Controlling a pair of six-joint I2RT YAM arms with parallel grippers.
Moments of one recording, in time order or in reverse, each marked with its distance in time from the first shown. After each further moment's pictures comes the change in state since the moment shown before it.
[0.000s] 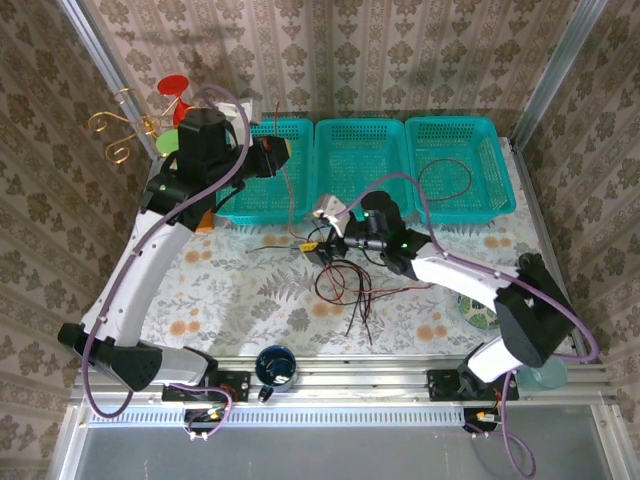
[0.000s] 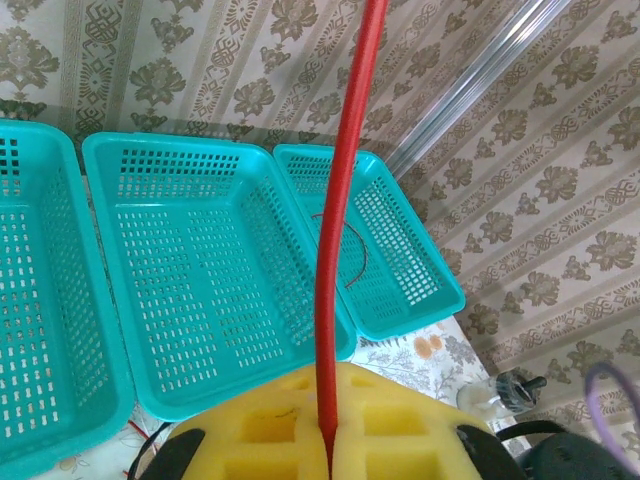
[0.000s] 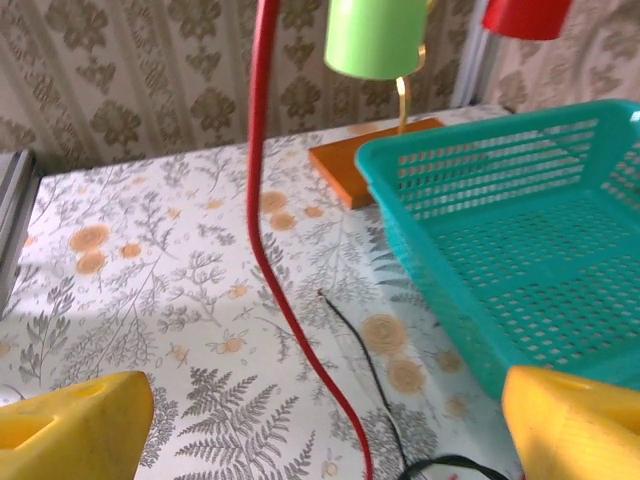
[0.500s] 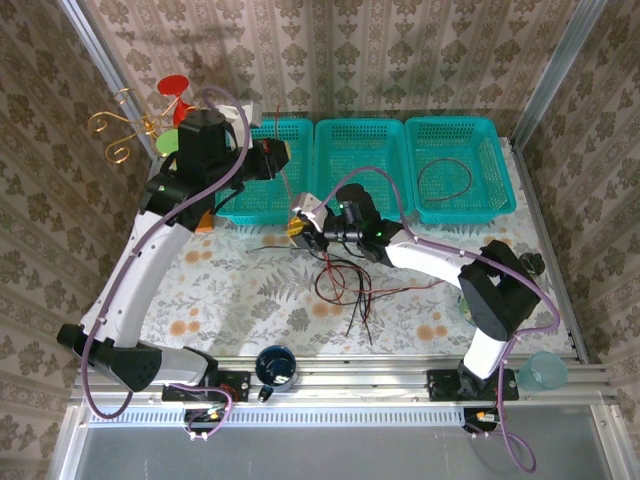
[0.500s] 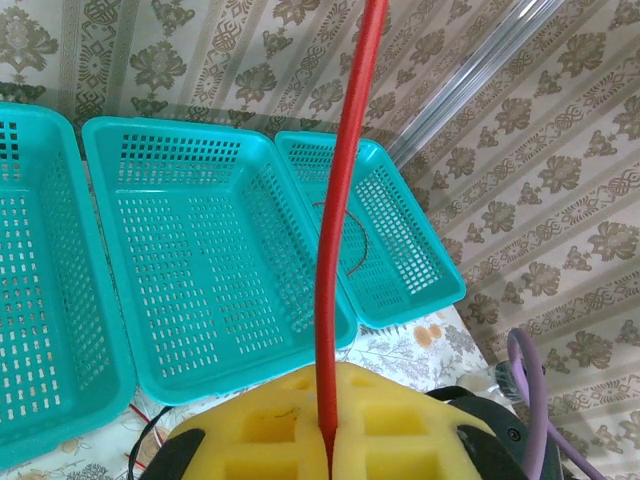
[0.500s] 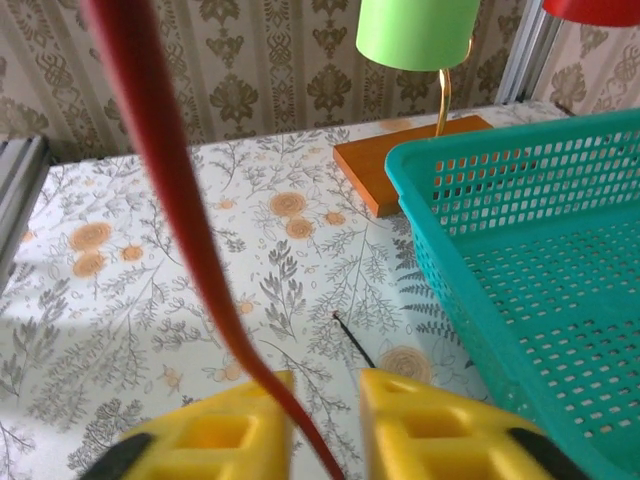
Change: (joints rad) left arm 0.000 -0.005 0.001 -0.031 0.007 0.000; right arm 0.022 0.183 0.166 -0.021 -0.053 -0.024
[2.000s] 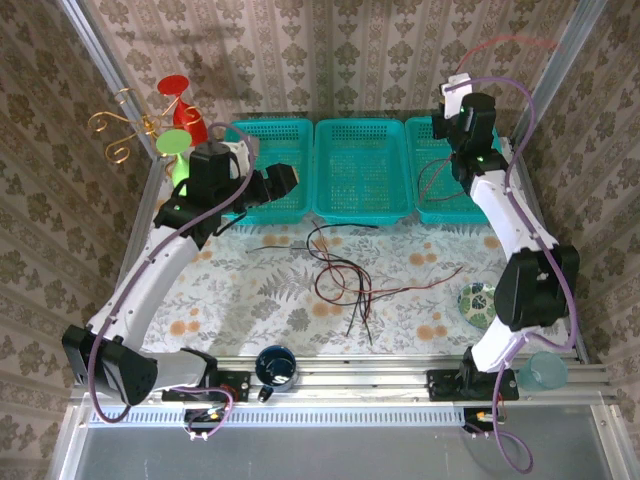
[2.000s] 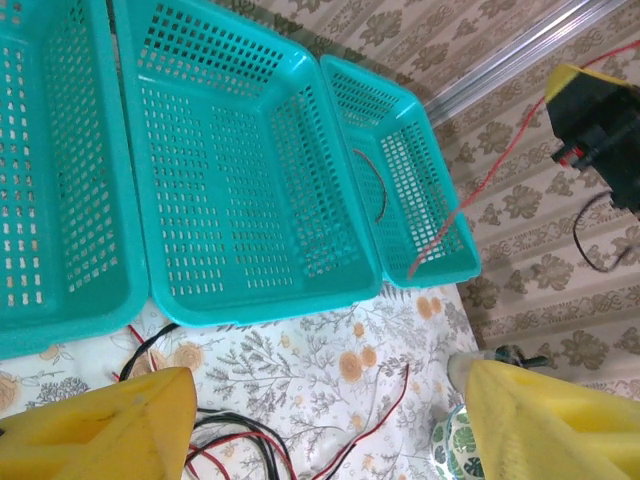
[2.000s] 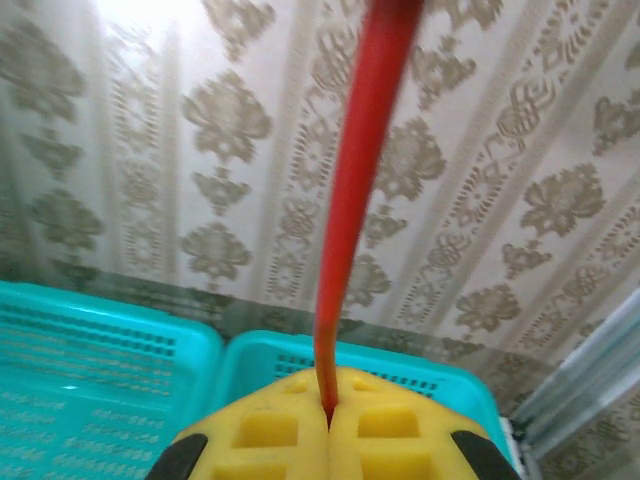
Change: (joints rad) left arm 0.072 -0.077 -0.372 0.191 0.093 -0.148; right arm -0.641 -0.014 0.404 -0.214 0.673 -0.006
